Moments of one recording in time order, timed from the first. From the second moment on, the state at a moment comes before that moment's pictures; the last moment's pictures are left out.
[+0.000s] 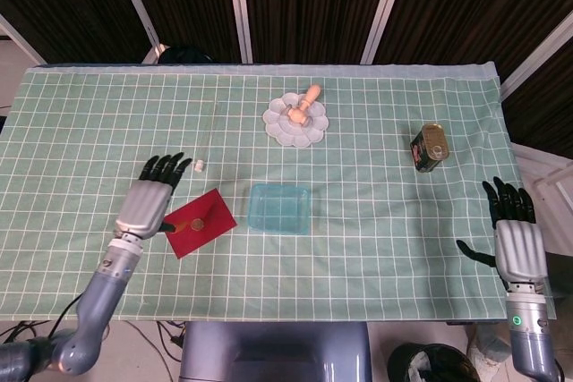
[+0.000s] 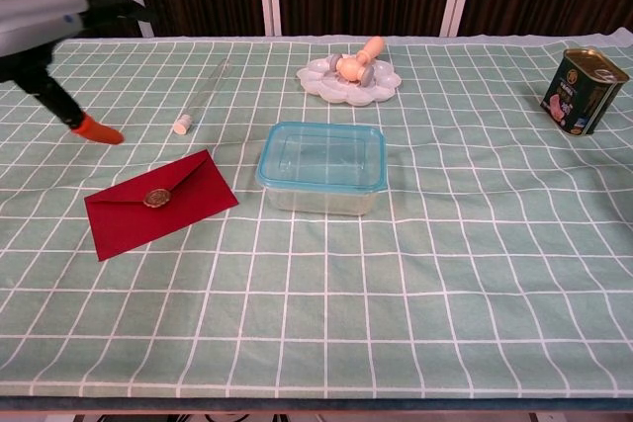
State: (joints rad) left arm -0.59 -1.40 -0.26 -1.86 1.01 1.12 0.64; right arm 0.17 -1.29 0.17 -1.54 -1.37 1.46 -0.14
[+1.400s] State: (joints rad) left arm -1.18 -1.82 -0.36 -1.46 0.26 0.96 0.94; right arm 0.19 -1.31 0.20 -1.53 -1.27 1.39 -0.13
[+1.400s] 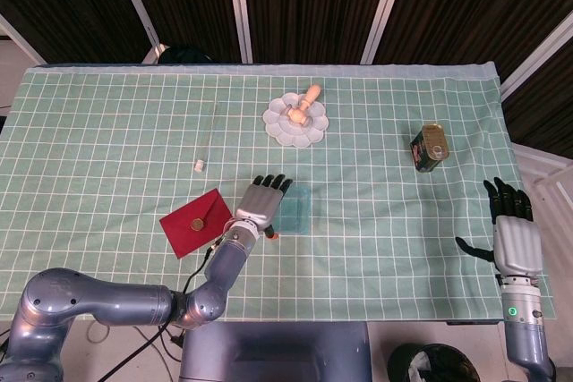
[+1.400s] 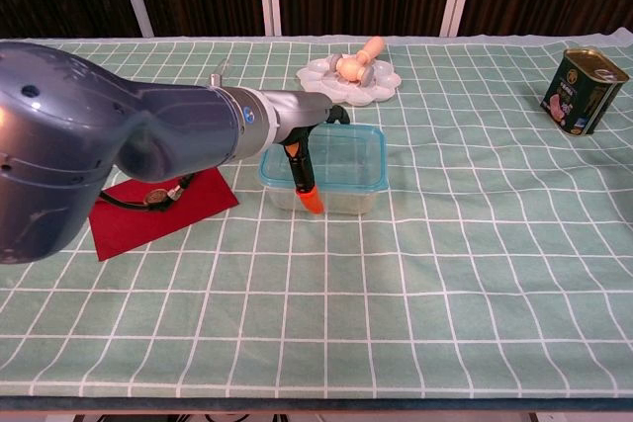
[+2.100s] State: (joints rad) left arm -1.21 -1.78 -0.30 -1.35 0.68 0.60 0.72; right arm 0.25 -1.36 0.19 -1.61 -1.32 1.38 -0.21
